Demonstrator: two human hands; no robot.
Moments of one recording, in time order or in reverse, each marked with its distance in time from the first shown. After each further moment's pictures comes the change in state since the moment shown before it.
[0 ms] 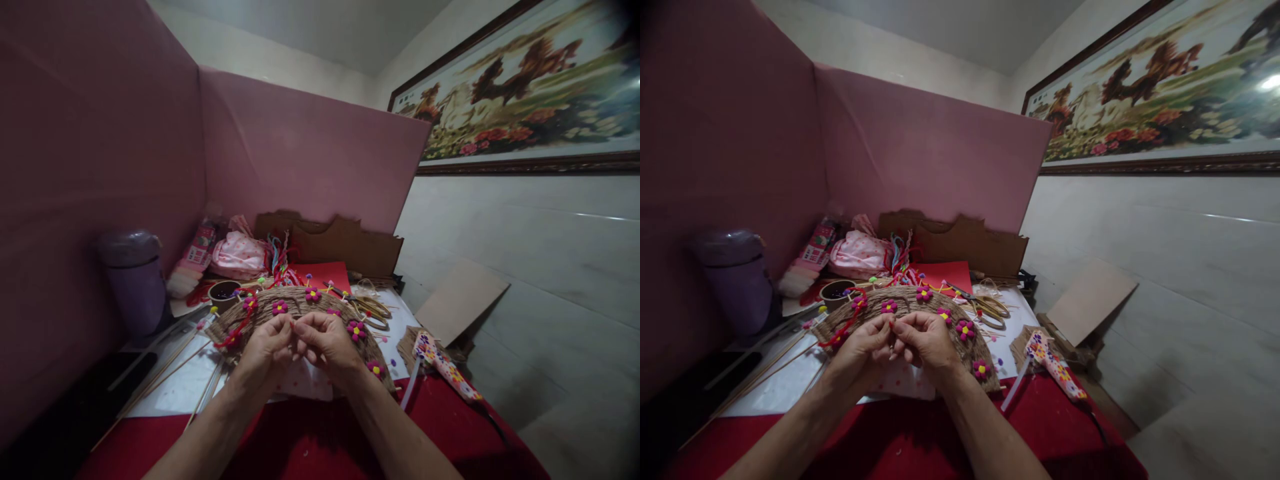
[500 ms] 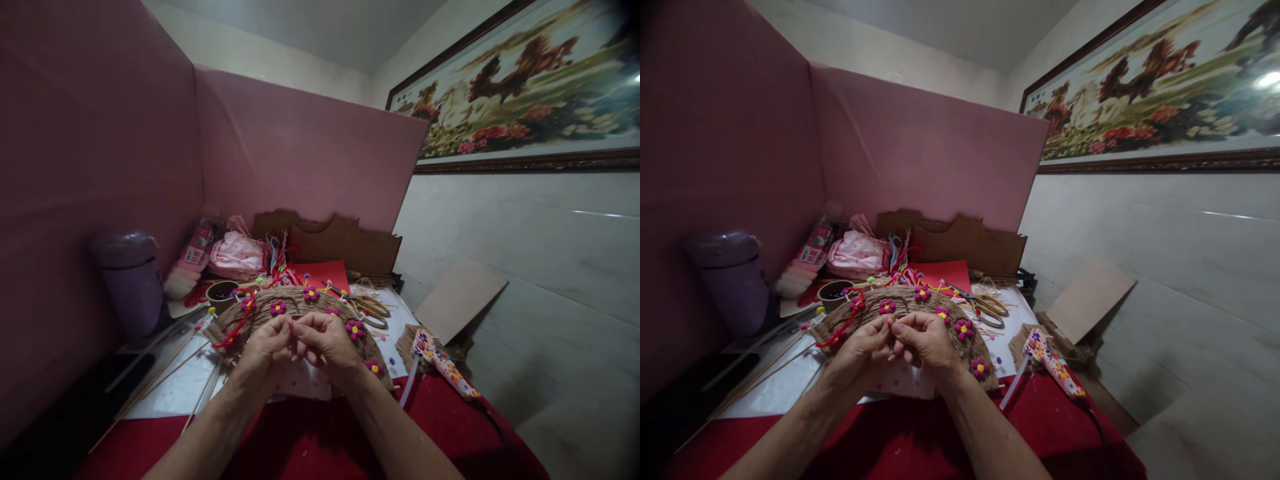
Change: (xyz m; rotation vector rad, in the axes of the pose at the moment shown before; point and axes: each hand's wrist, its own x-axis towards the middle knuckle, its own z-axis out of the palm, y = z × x) left_hand -0.001 0.001 0.005 -0.039 0.056 -0.030; right_hand 0.000 0.001 -0.004 -0.014 0.010 0.017
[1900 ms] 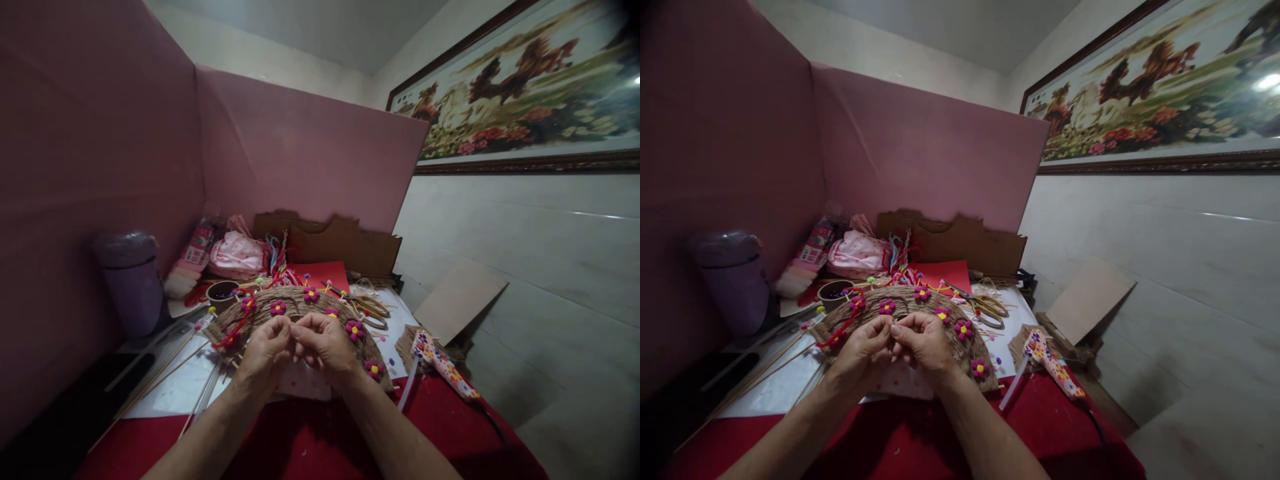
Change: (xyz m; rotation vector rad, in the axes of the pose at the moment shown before) left_hand 0.003 -0.006 -0.005 0.093 0.009 0.039; right_hand 0.000 0.004 0.004 -0.066 0.048 -0.049
